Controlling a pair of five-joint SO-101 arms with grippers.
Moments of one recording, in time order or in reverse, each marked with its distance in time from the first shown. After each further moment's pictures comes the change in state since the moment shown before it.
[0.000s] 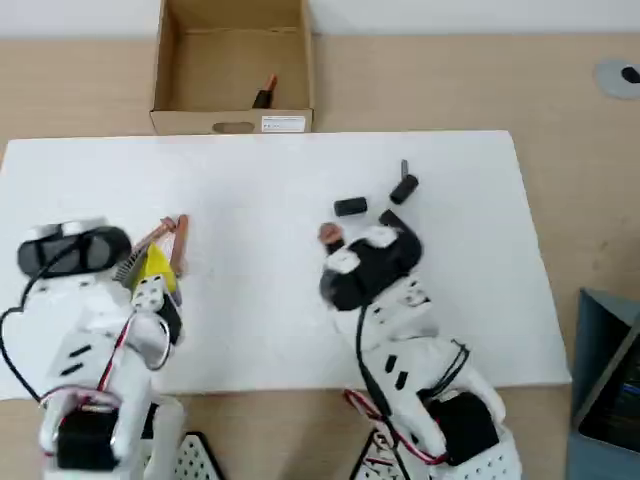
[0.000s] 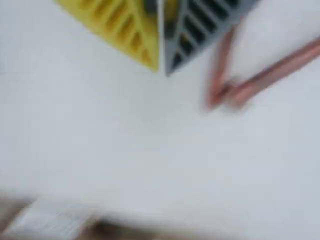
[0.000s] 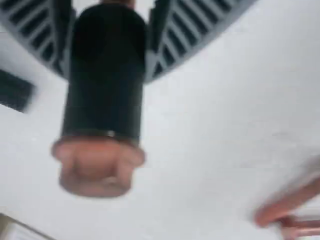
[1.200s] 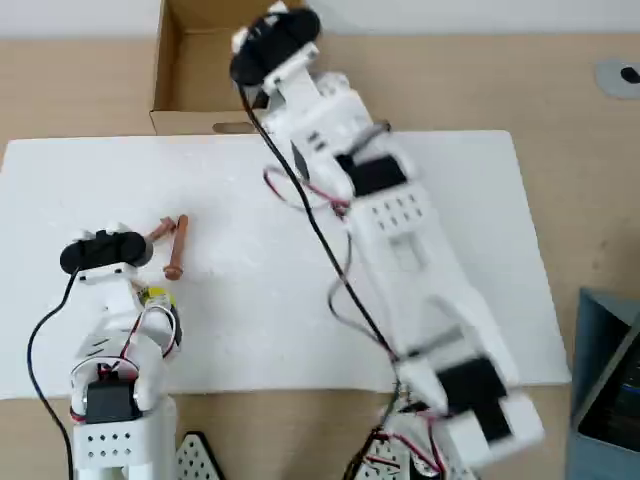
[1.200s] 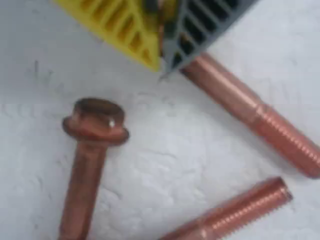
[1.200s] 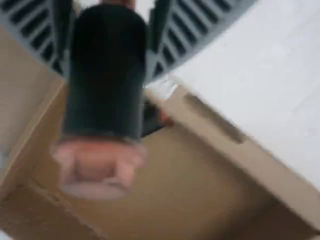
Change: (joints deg) left arm -7.3 0.1 22.2 -3.4 -5.7; right arm 3.6 99.0 -68.3 -29.8 14.2
